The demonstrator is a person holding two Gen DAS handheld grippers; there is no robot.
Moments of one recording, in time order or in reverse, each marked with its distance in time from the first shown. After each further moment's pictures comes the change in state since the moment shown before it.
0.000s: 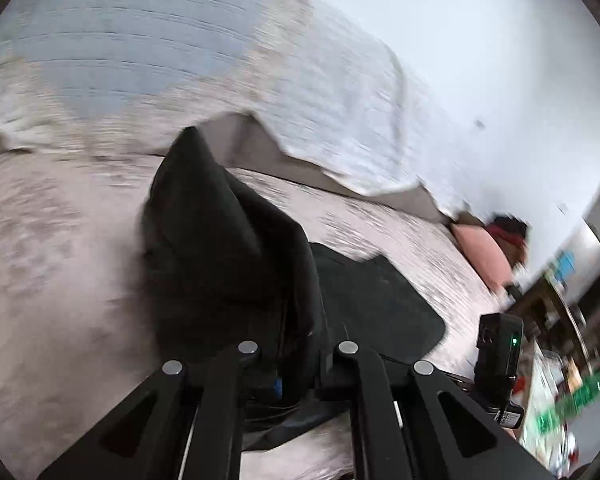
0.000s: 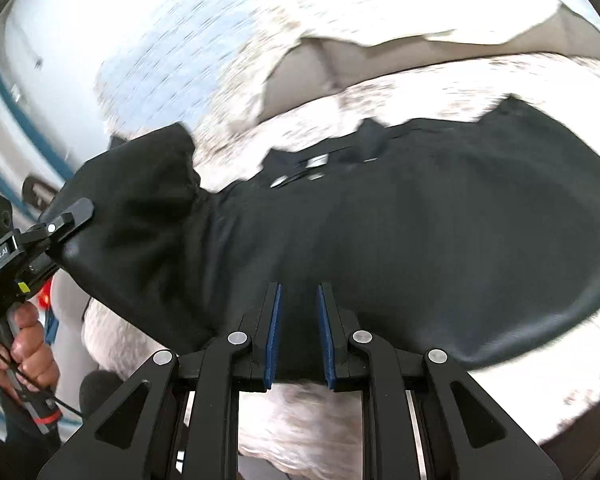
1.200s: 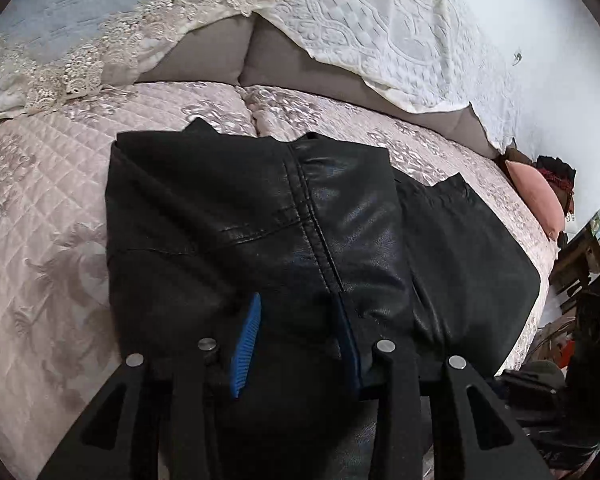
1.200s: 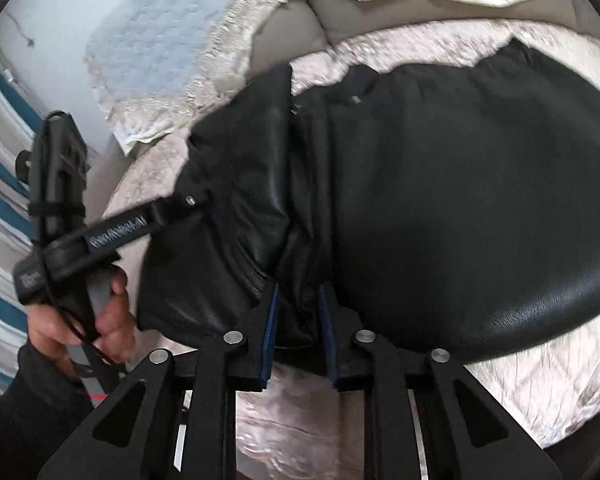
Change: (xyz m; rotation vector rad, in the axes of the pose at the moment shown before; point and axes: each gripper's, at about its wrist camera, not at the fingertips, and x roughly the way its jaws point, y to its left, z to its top) left arm 0.125 0.016 -0.035 0.053 0.198 0.187; right arm 0.039 -0.016 -0.027 -0.025 0.138 0.009
